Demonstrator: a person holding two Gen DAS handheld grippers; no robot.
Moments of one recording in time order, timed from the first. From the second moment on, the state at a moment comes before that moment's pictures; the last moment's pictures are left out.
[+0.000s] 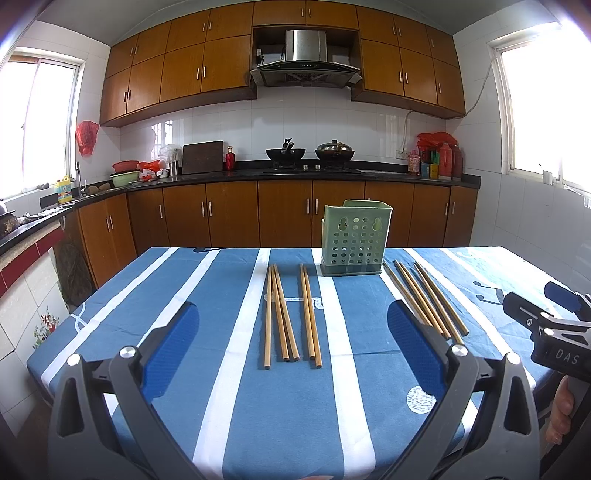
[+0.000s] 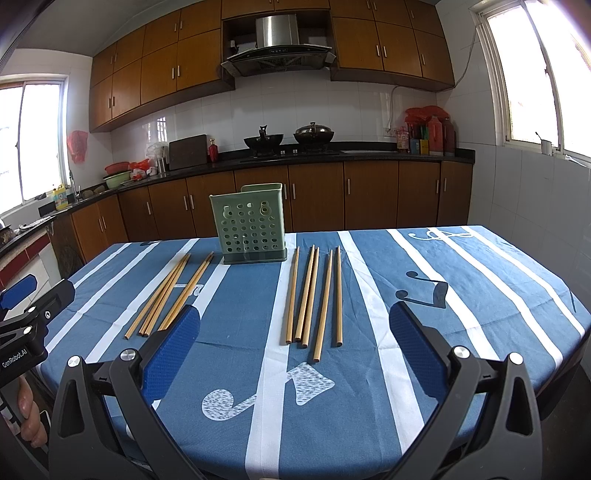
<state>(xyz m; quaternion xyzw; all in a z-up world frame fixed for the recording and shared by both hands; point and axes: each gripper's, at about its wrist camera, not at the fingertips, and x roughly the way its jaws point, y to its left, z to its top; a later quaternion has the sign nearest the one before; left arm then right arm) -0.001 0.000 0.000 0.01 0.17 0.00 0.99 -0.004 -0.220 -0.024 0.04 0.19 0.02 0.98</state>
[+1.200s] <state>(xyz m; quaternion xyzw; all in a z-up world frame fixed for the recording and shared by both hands) 0.029 0.015 -0.022 -0.02 0.24 0.01 0.97 0.032 -0.240 -0.046 0.07 0.27 -0.02 0.96</state>
